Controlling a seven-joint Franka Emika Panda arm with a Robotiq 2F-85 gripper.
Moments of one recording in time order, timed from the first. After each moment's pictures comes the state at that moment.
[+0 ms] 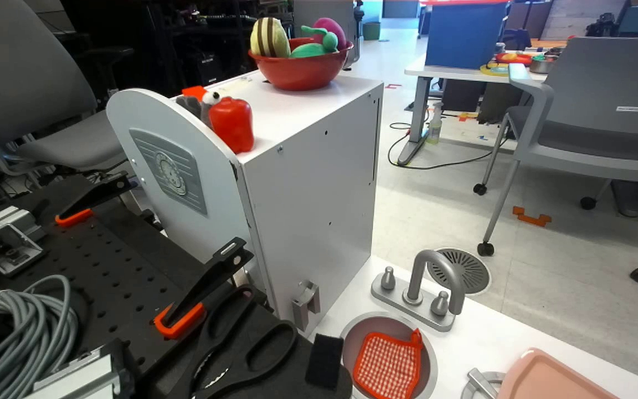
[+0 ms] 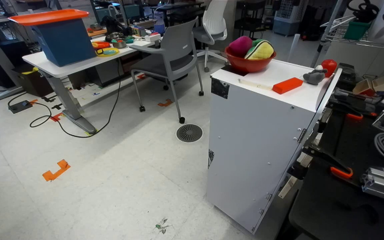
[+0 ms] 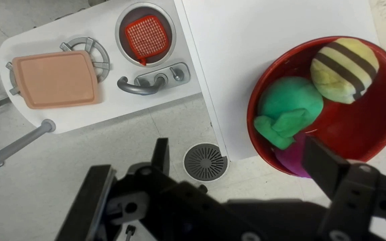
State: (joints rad) arm -0.06 0.14 -0.09 -1.98 -0.06 2.14 0.14
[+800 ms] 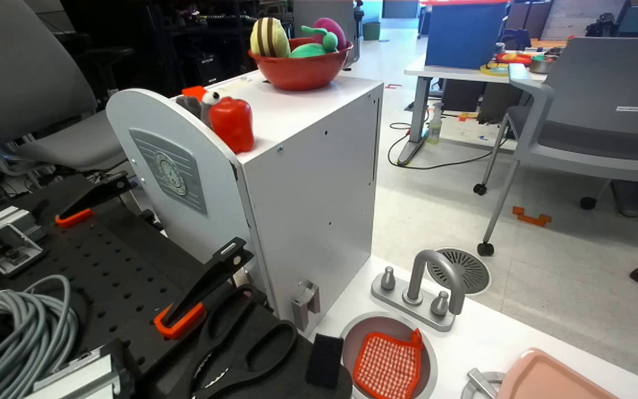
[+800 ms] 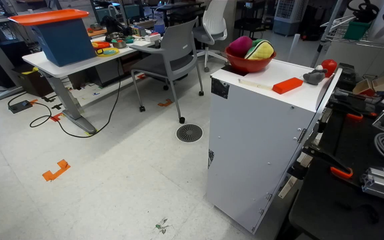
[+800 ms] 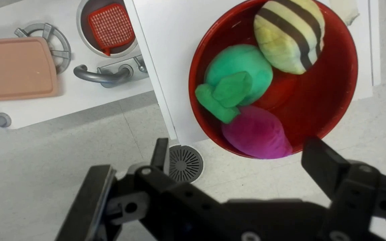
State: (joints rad) arm -0.03 0.32 -0.06 -1.77 0.01 2.09 0.13
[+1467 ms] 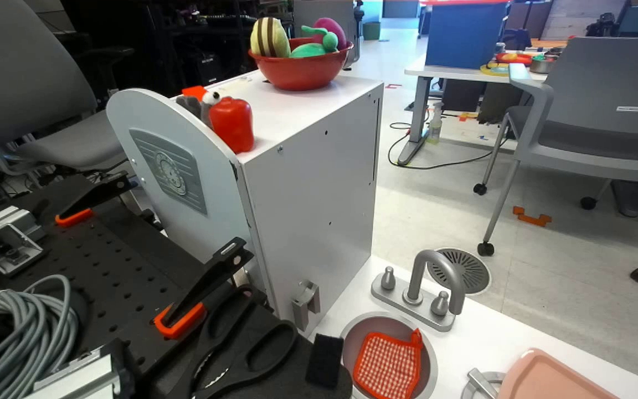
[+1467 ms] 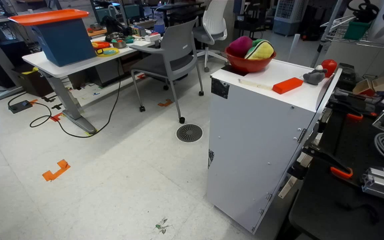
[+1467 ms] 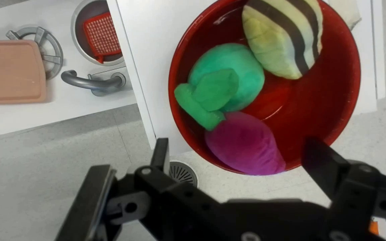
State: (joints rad) arm -0.01 0.44 -0.05 -1.66 0.01 2.02 0.11
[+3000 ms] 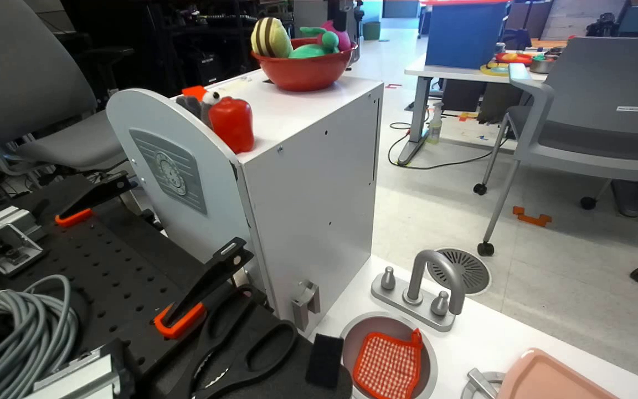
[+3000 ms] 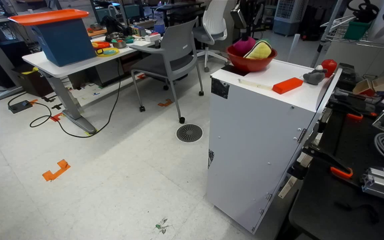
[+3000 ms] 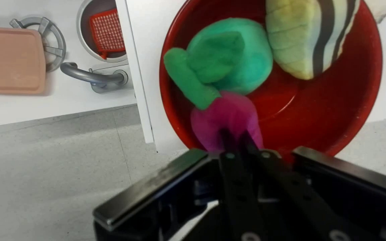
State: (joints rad) arm -0.01 0.56 -0.04 -1.52 -0.02 1.96 0.07
